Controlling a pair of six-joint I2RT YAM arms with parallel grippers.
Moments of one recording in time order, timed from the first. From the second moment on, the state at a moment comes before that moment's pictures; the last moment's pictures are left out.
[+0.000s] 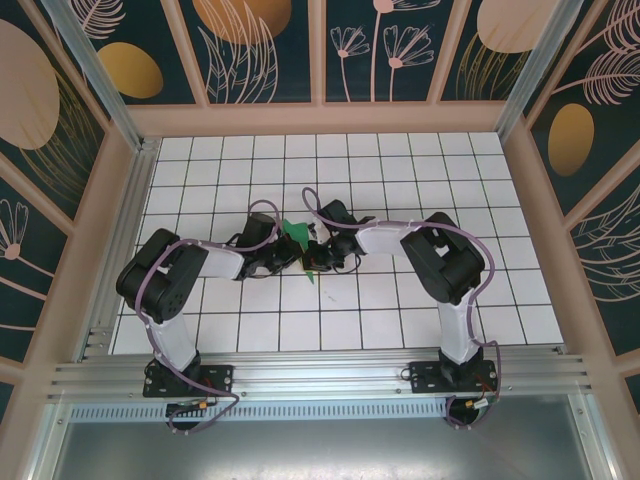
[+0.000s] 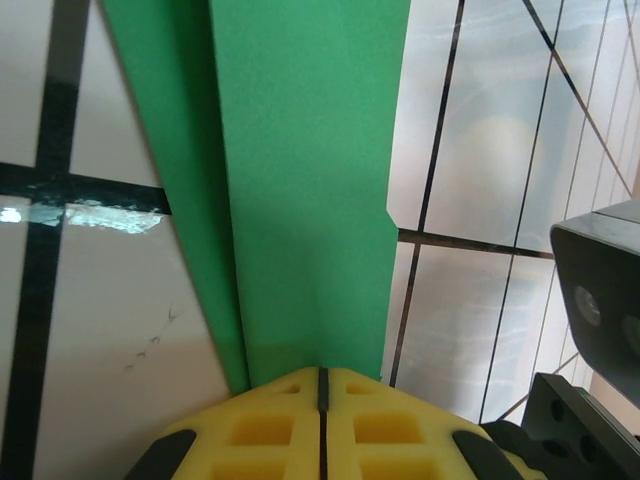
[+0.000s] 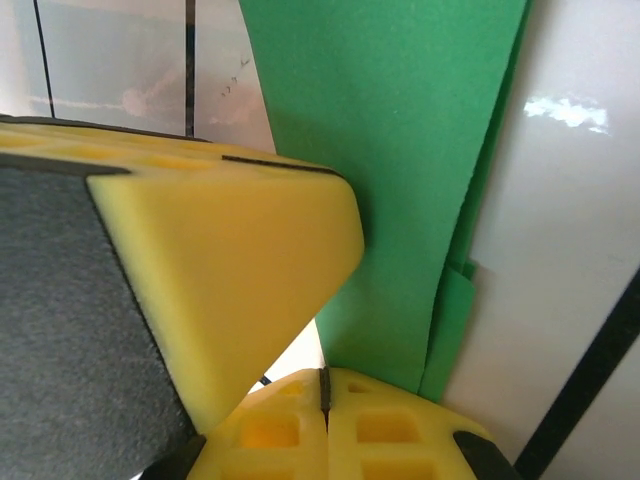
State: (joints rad) left arm -0.51 1.82 0.72 0.31 0.39 -1.03; right arm 0.72 2.01 1.16 -0.26 -0.54 0.60
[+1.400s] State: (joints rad) left arm -0.37 1.97 1.09 -0.08 0.33 -0.92; right arm 0.78 2.00 1.14 -0.17 -0.35 0.57
